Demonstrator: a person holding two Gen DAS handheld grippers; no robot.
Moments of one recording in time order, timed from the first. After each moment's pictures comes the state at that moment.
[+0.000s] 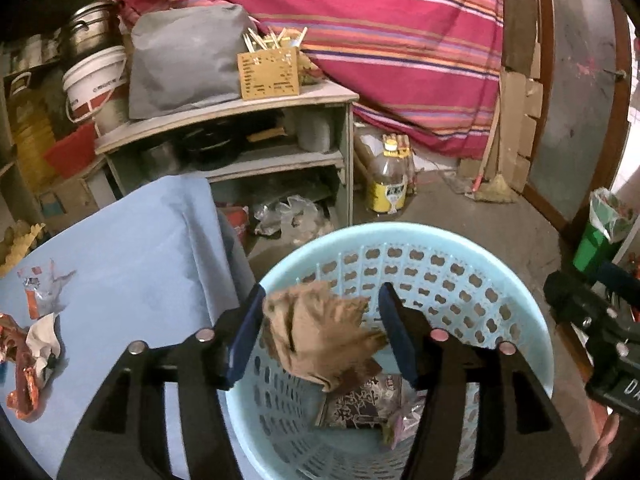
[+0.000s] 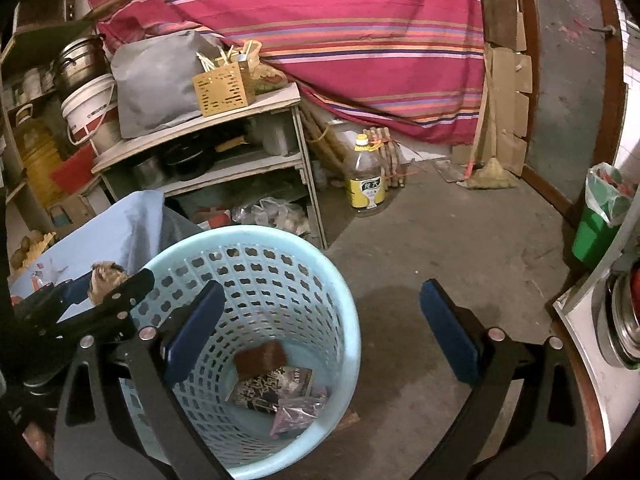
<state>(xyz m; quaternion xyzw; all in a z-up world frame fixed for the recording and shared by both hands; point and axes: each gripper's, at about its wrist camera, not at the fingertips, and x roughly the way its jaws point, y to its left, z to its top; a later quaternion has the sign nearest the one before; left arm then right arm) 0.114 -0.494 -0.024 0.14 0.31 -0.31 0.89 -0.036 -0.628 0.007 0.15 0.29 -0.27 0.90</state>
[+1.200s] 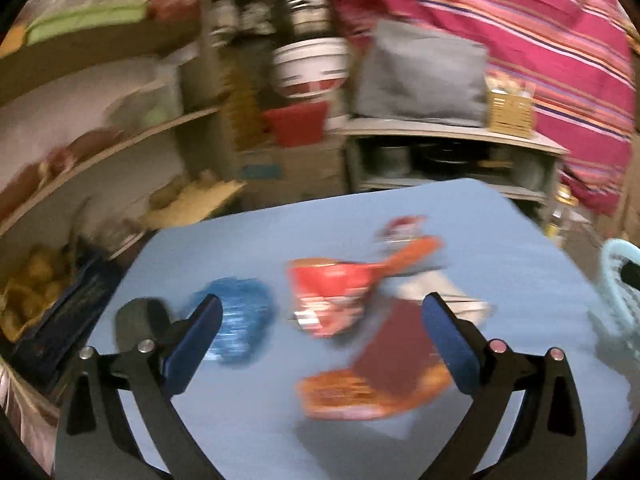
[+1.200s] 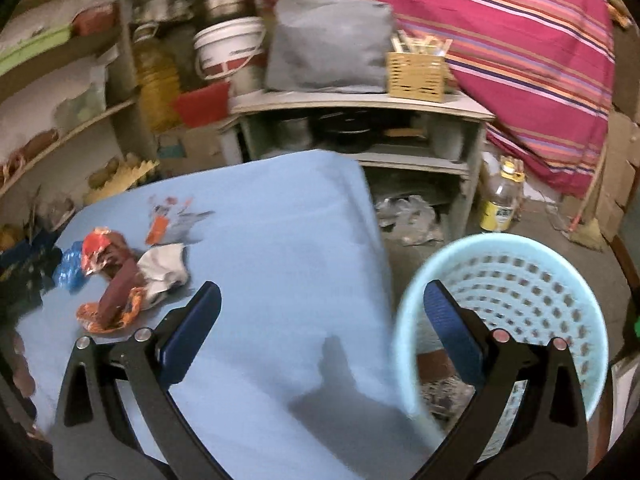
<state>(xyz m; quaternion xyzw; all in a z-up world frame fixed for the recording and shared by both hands) 0.189 -0.094 0.006 0.08 0.27 -0.06 0.96 0.099 -0.393 0.017 0.06 0.32 -0.08 0.94</state>
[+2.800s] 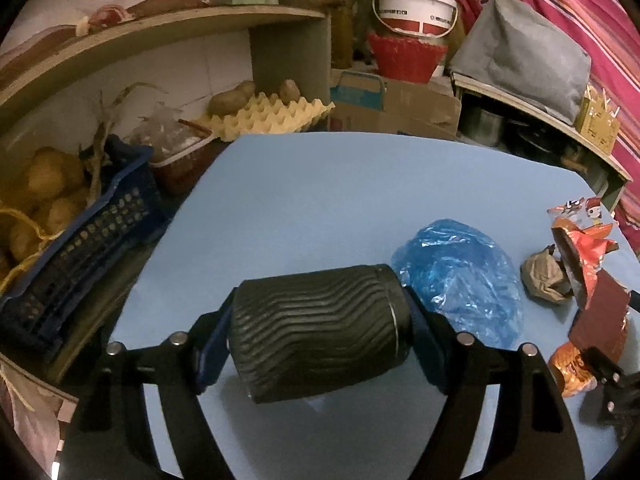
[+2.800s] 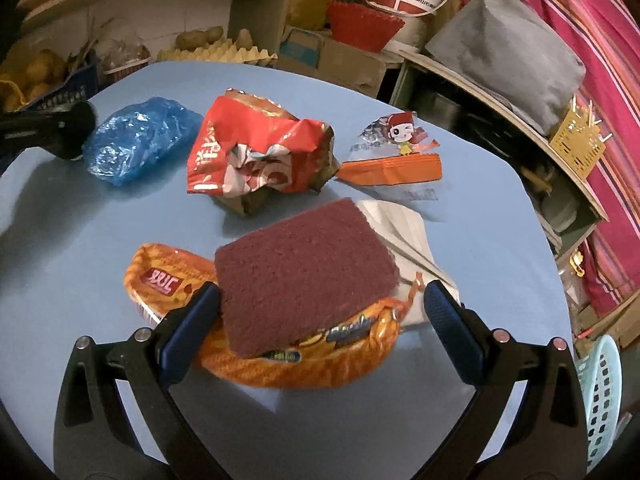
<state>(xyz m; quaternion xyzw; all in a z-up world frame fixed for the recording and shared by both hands) 0.263 0.094 -0.048 0.01 0.37 -0.01 0.93 0.207 -0.165 -0.065 -0.15 0.41 0.04 0.90</state>
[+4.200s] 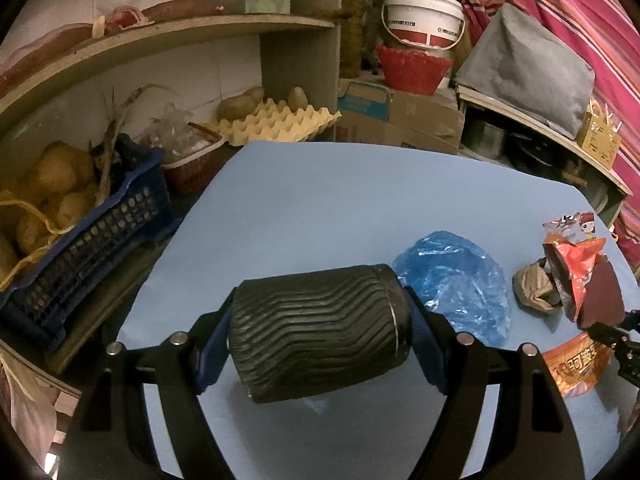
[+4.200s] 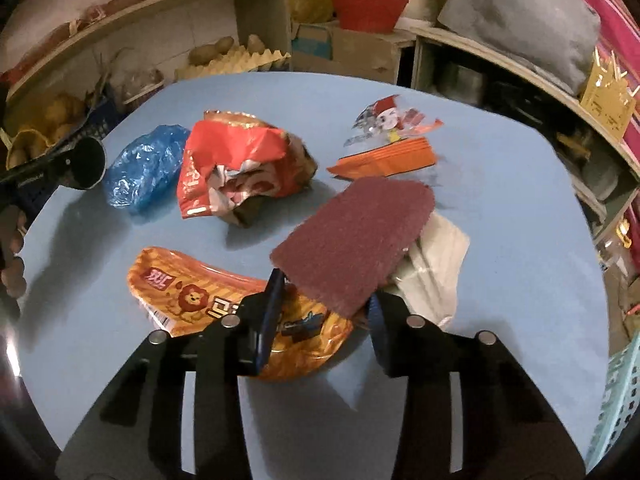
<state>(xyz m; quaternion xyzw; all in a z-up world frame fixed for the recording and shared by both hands) 0.258 0.095 -0.039 0.00 0.36 0.00 0.93 0.218 -0.203 -0.050 -0.06 0.43 0.11 0.89</state>
